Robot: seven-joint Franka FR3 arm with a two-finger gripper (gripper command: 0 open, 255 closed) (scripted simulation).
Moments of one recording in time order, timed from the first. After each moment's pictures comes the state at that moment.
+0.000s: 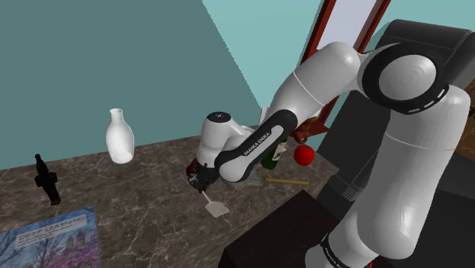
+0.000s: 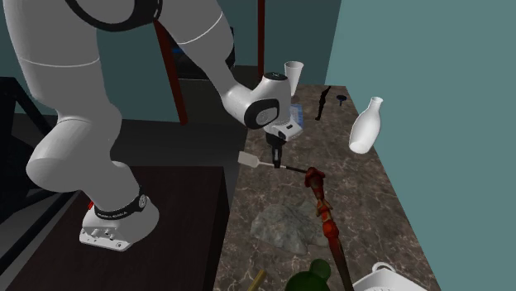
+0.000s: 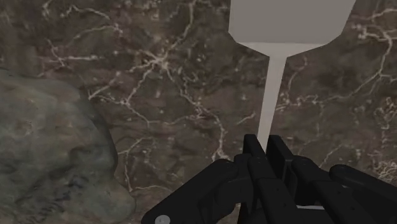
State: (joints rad) arm 0.15 0.26 0.27 -2.41 -0.25 2.71 0.72
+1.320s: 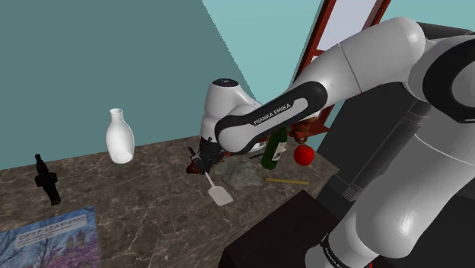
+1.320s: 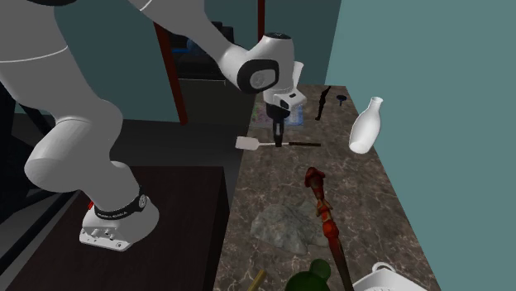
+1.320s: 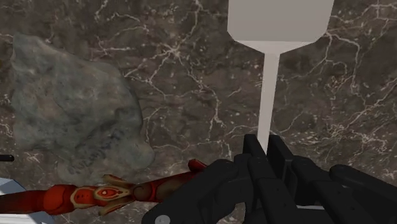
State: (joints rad) arm 0.12 0.02 0.33 -2.39 -0.07 2.46 0.59
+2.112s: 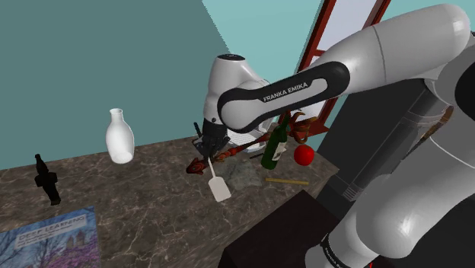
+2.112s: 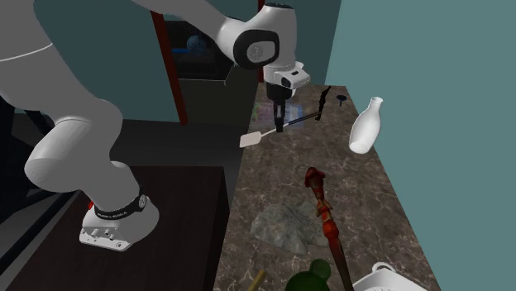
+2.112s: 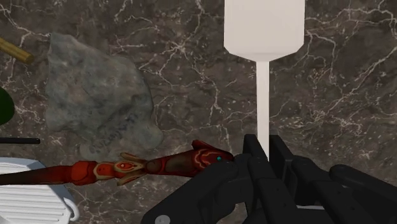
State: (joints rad) arm 0.12 -0.10 0.32 -2.33 -0.01 2.30 0.54
